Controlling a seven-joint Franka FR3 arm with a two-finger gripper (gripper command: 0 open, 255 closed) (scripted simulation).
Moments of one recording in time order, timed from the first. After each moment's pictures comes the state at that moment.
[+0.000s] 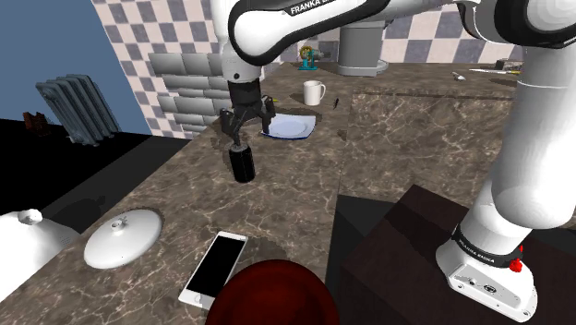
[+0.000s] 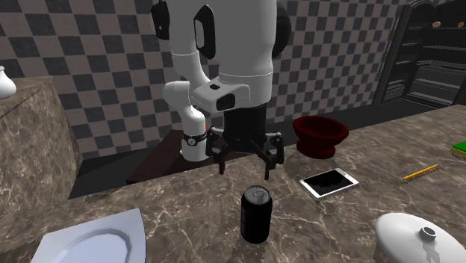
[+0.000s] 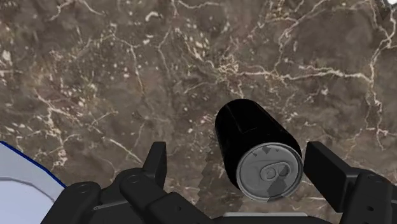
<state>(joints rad) 0.14 0.20 0.40 -1.65 -0.07 1.84 0.60</state>
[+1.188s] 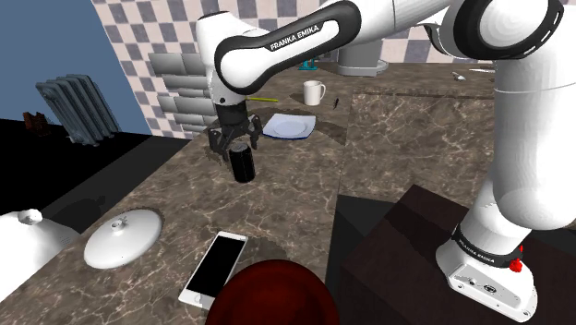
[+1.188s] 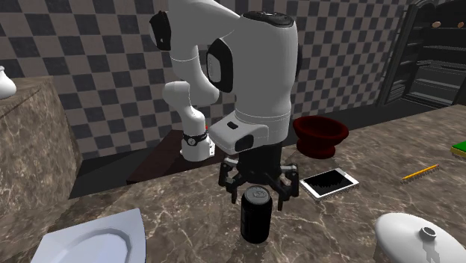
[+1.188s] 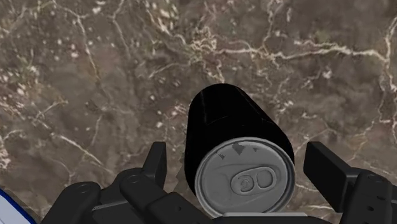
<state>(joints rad) 0.19 0.36 0.40 -1.57 -0.14 1.91 0.67</state>
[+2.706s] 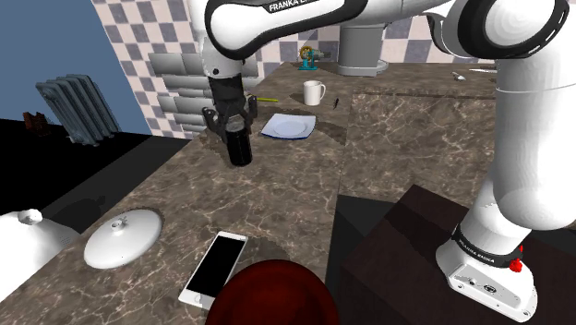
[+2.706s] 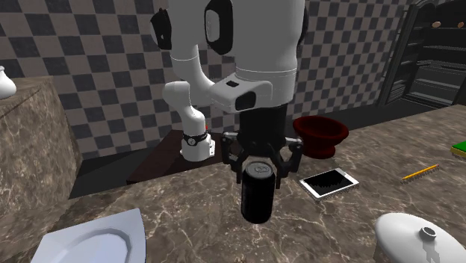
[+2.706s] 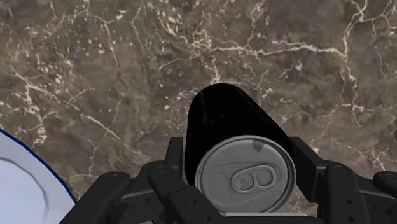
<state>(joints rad) 0.20 0.35 0.41 -1.43 -0.13 1.75 0.66</state>
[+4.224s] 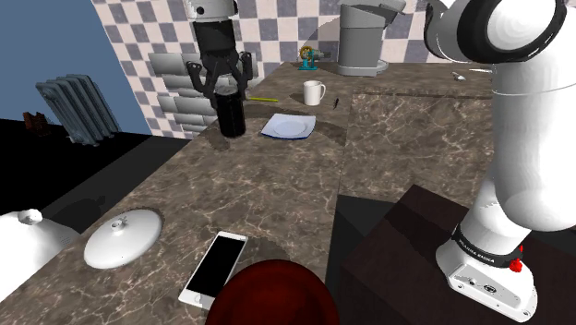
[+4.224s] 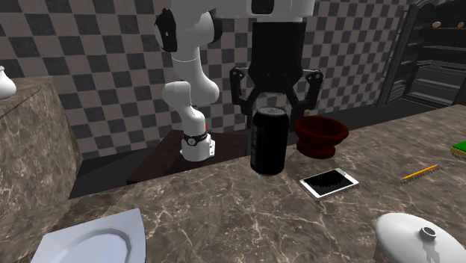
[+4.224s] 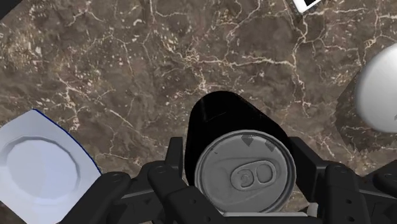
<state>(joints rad) 0.26 0.37 0.42 -1.11 -0.15 1.46 0.70</state>
